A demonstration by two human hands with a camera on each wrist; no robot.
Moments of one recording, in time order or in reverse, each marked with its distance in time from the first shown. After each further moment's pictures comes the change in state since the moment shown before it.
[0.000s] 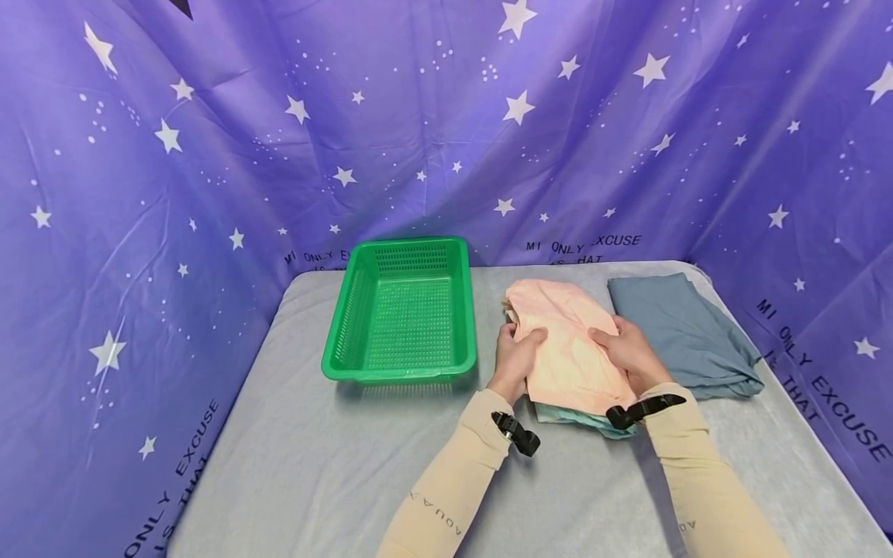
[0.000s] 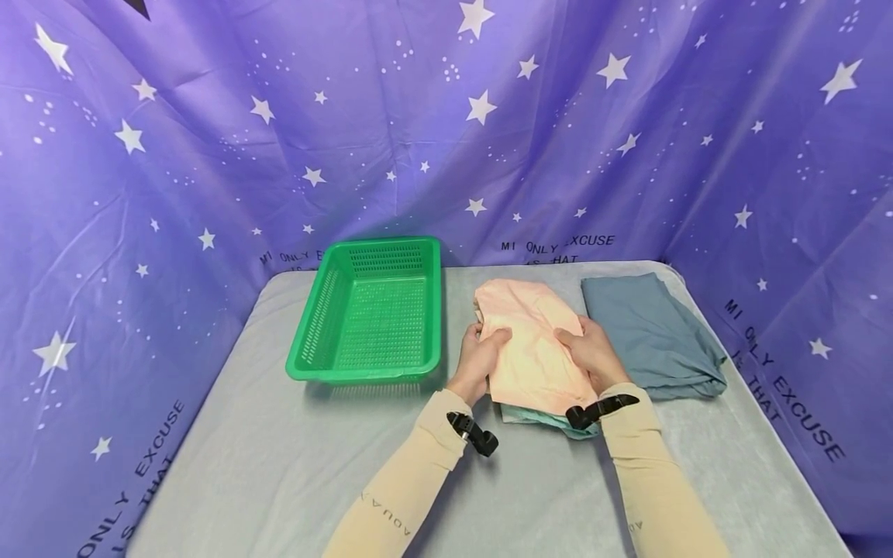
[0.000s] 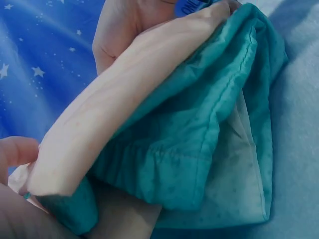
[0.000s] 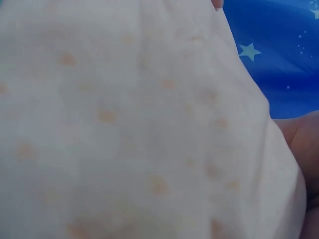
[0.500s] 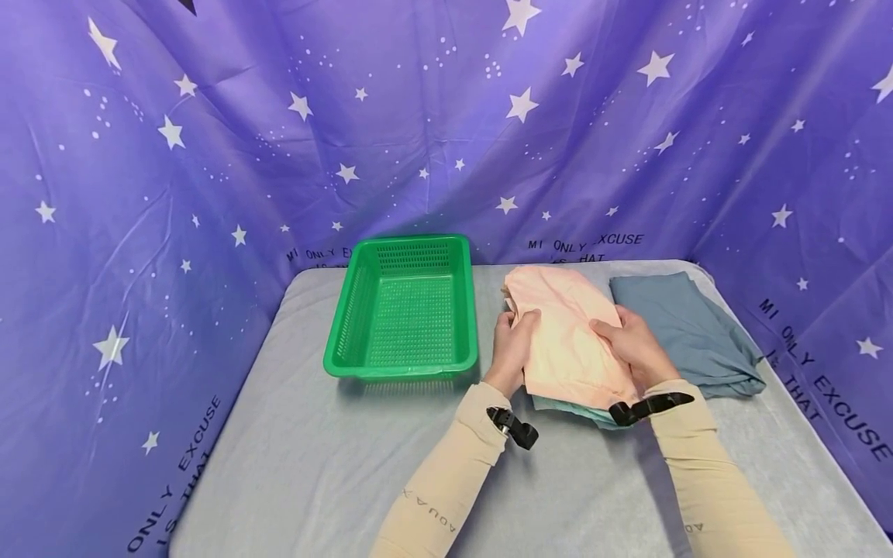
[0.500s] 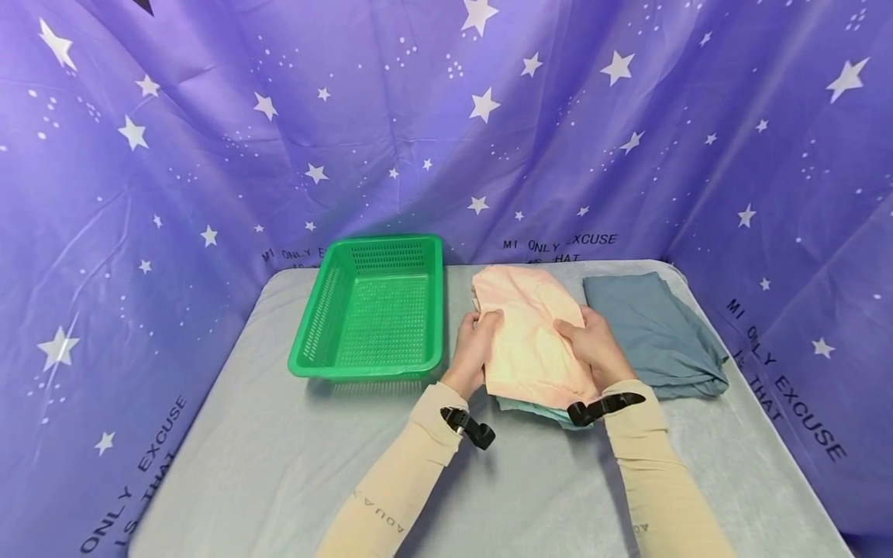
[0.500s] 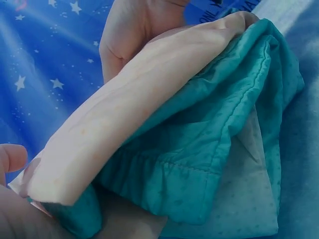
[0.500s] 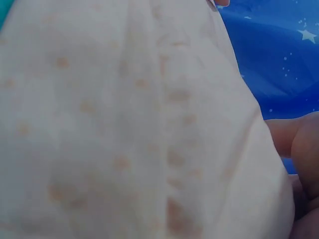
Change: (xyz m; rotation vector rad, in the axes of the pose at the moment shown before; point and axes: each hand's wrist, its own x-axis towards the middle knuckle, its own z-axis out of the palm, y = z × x) left_hand -0.006 0.024 -0.006 -0.038 -0.010 0.085; right_hand -0.014 -0.022 0.002 -0.024 0.029 -0.128
